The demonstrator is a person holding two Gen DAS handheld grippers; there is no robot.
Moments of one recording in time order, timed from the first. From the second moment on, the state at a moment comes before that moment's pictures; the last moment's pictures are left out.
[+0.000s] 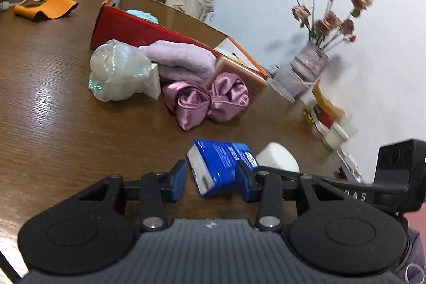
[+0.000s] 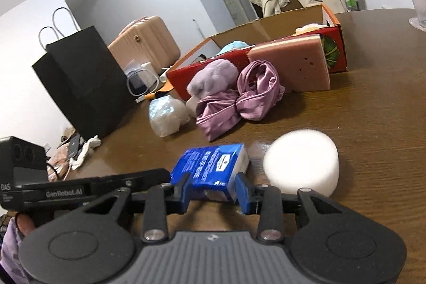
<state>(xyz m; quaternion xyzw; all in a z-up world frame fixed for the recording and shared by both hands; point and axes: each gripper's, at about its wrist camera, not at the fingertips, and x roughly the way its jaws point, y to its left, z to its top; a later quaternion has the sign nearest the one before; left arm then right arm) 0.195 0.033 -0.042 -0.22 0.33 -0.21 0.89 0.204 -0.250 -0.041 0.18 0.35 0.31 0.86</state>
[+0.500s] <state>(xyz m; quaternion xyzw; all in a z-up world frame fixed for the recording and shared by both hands) 0.253 0.026 0.025 -0.21 0.26 -0.20 0.92 0.256 -0.237 0.025 0.15 0.28 0.31 0.90</state>
